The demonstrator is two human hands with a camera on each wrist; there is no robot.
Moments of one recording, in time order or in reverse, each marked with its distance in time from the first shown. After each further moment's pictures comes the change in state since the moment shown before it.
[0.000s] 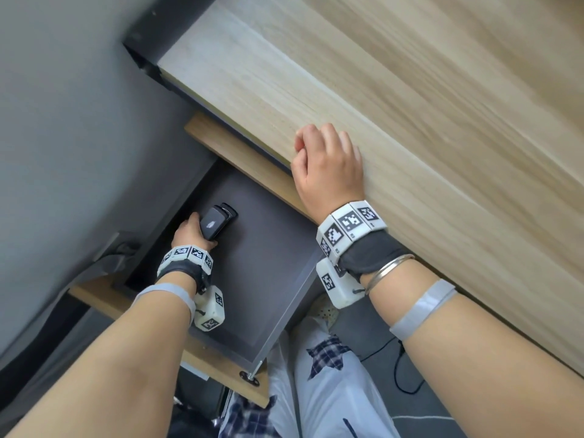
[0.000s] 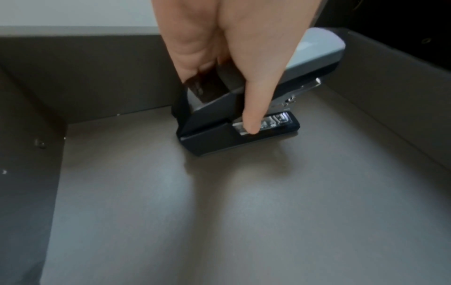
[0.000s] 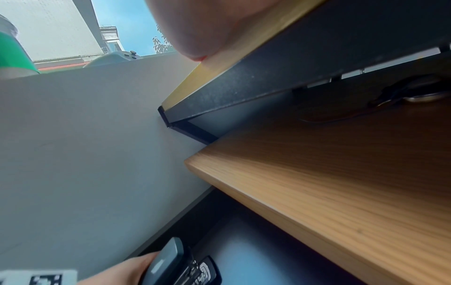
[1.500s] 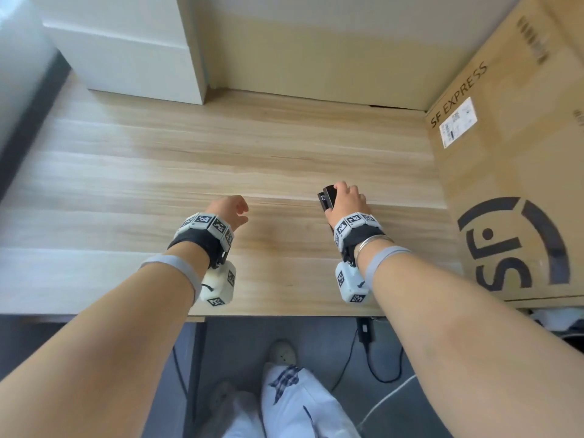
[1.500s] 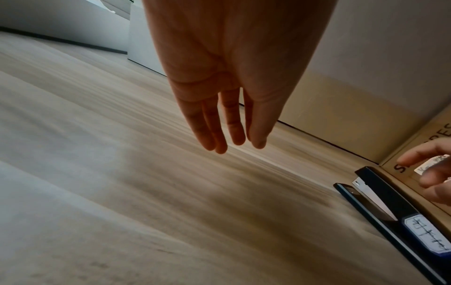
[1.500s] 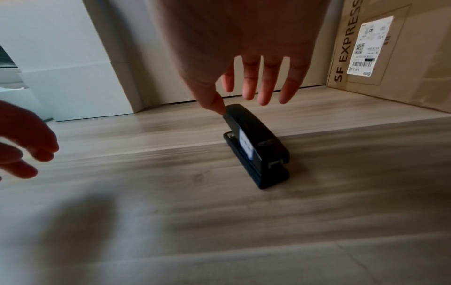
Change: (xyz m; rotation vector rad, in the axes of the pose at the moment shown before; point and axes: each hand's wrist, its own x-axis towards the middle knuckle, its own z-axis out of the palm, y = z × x) left_hand -0.228 0.451 0.032 0.365 -0.128 0.884; right_hand -0.086 0.348 -0.259 -0.085 -0.368 1.042
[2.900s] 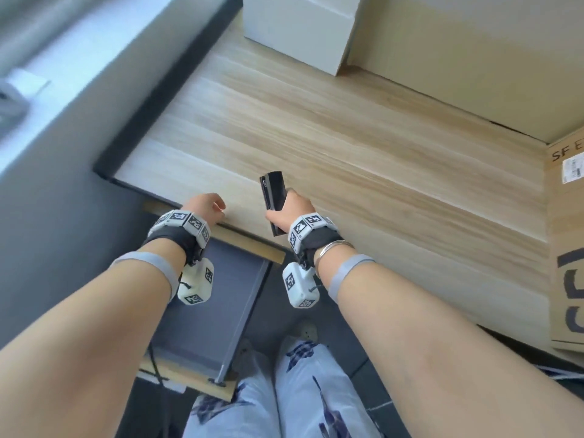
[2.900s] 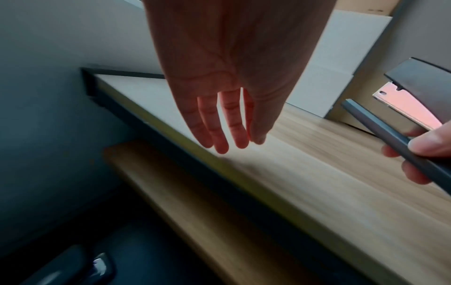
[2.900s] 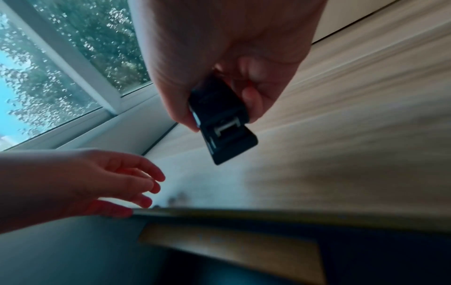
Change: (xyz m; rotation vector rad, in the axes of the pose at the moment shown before) left_hand -0.168 -0.221 -0.038 -0.136 0.165 -0.398; right_hand -0.176 -0.221 0.099 0.222 -0.413 -0.353
